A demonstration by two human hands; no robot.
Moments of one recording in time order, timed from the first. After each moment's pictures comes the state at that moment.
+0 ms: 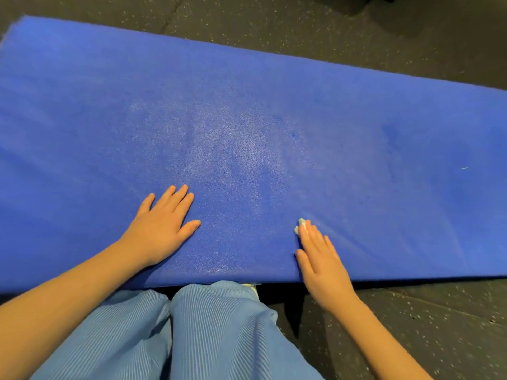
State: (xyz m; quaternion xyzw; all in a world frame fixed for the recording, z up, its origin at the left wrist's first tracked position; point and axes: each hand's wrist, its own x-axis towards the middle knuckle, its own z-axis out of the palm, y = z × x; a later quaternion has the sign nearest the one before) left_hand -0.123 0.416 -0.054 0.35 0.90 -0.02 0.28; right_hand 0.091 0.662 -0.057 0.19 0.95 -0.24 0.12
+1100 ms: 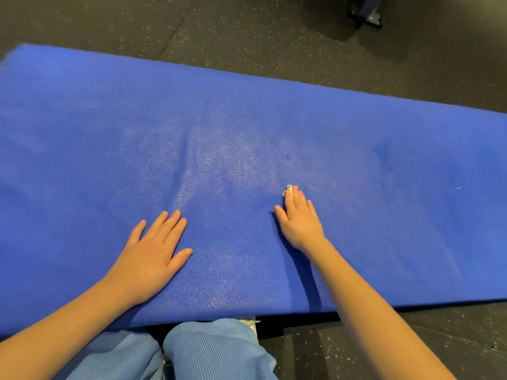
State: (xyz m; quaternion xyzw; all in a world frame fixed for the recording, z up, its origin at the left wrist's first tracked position) left_hand -0.119 0.413 -0.047 0.34 0.90 0.02 0.27; right_hand -0.041 0.714 -0.079 0.25 0.93 -0.19 0.16
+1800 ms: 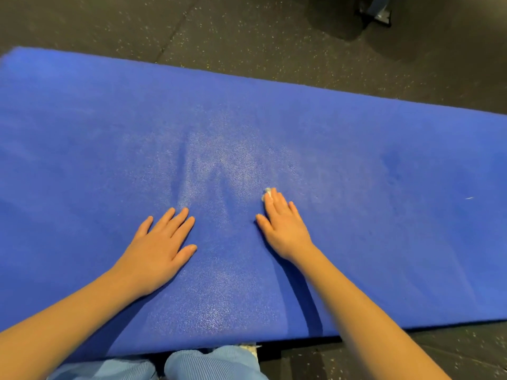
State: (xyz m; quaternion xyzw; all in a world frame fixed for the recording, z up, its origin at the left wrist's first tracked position) left_hand -0.152 0.437 -0.059 0.37 0.89 0.00 0.27; right_hand -0.068 0.700 -0.086 0.16 0.95 -0.19 0.16
